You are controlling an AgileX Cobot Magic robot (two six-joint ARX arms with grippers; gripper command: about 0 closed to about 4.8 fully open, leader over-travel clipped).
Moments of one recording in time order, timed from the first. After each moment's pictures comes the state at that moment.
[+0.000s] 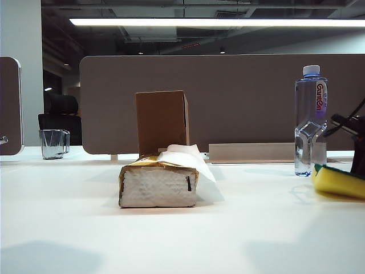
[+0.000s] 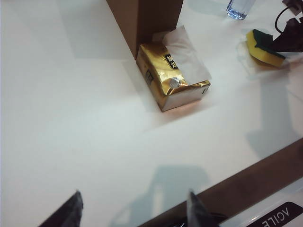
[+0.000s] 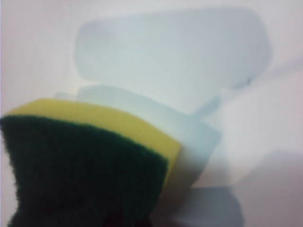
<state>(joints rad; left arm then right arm) -0.15 0.44 1.07 -1.23 0.33 0.07 -0.13 1.77 0.99 -0.40 -0.44 0.18</state>
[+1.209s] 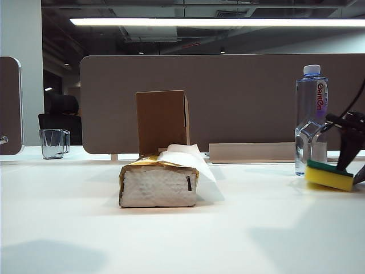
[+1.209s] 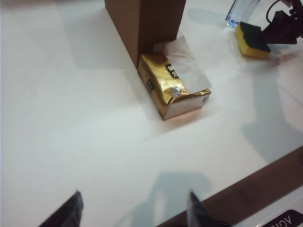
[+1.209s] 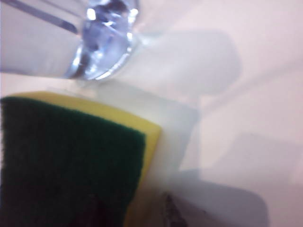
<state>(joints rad) -0.15 0.44 1.07 -1.20 0.33 0.07 -0.15 1.88 1.19 -0.43 -0.41 0.18</state>
